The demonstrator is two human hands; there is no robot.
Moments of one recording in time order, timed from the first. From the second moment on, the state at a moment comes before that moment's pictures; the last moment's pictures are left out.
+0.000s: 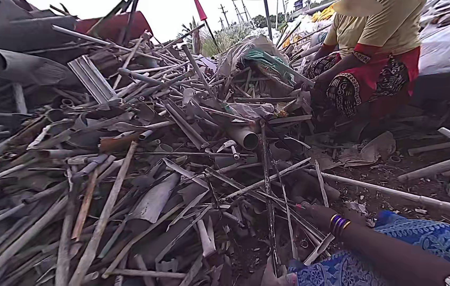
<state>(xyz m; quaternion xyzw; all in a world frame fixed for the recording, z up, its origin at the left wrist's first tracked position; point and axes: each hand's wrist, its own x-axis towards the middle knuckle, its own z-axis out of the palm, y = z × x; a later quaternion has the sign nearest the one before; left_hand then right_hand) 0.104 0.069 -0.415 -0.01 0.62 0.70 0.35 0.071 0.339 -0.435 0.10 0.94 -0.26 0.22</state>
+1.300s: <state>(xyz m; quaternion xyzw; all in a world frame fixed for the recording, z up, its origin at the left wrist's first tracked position) 0.080 0.050 -0.406 0.01 0.57 0.70 0.43 0.047 0.305 -0.394 0.07 0.97 -0.06 0.23</state>
